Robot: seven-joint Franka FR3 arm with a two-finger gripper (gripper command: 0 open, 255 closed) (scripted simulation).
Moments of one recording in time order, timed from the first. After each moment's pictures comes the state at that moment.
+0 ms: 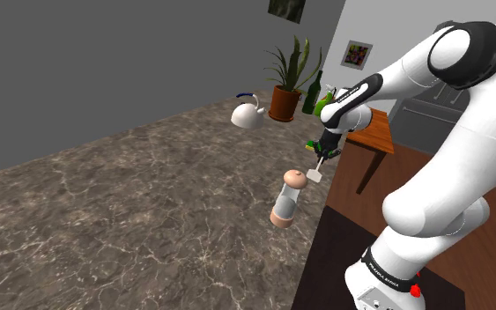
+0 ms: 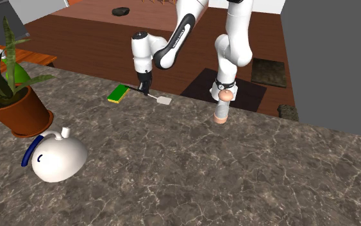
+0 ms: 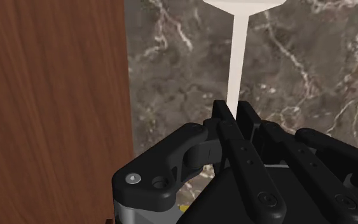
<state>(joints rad) -0.57 0.06 -0.16 -2.40 -0.05 2.51 0.65</state>
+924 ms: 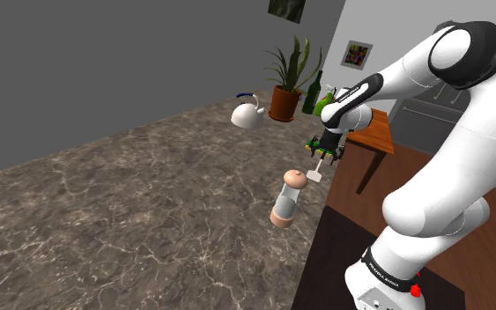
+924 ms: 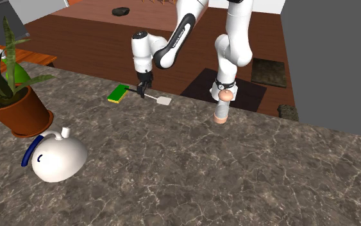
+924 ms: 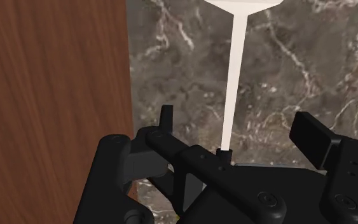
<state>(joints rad) -0.57 0.05 -0.16 -2.40 -0.05 2.51 0.65</state>
